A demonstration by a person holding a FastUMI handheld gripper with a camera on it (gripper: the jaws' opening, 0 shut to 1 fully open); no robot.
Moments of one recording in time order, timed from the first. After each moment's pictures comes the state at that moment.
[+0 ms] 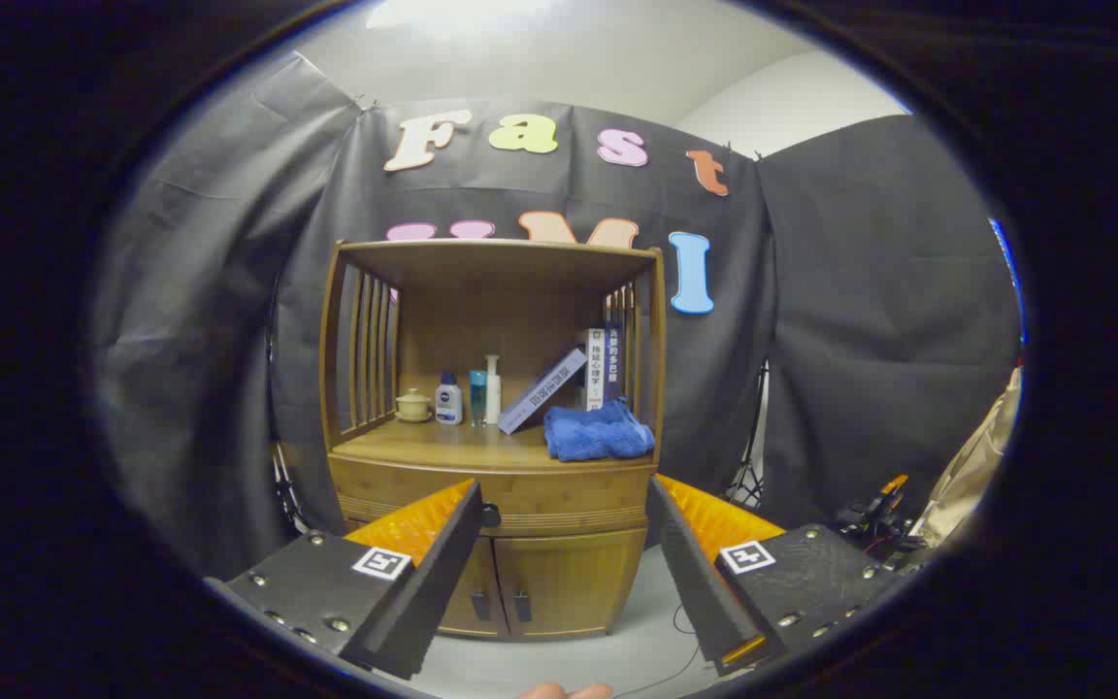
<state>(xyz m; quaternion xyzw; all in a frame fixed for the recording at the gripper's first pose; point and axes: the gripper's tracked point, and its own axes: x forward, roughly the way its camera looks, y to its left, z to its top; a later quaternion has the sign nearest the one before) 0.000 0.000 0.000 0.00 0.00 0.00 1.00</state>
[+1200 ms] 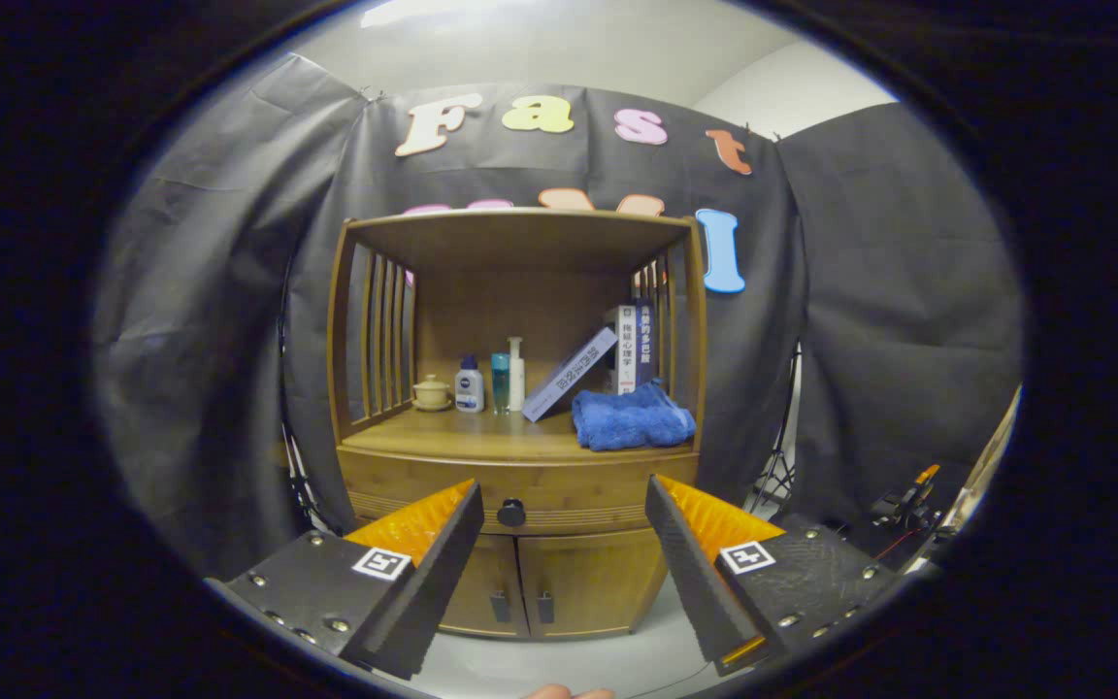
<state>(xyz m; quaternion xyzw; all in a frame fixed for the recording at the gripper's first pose) 0.061 0.033 -0.040 0.01 0.03 0.04 1.00</state>
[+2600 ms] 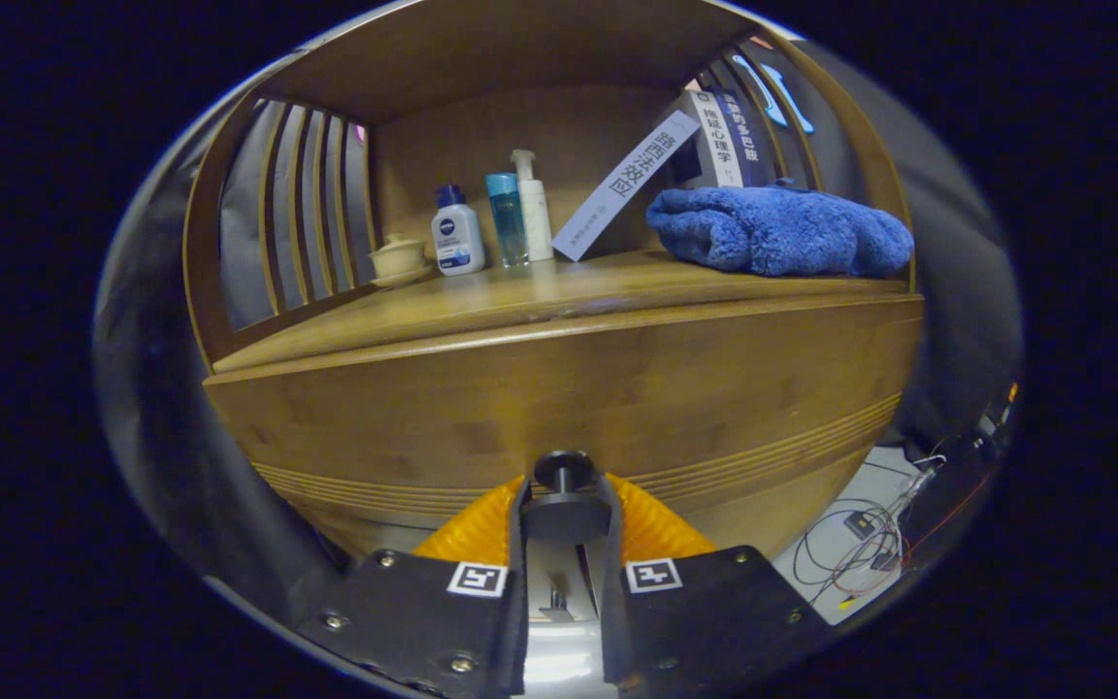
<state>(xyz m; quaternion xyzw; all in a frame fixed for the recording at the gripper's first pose) 0.262 0.130 -0.228 0.06 0.22 0.08 0.97</state>
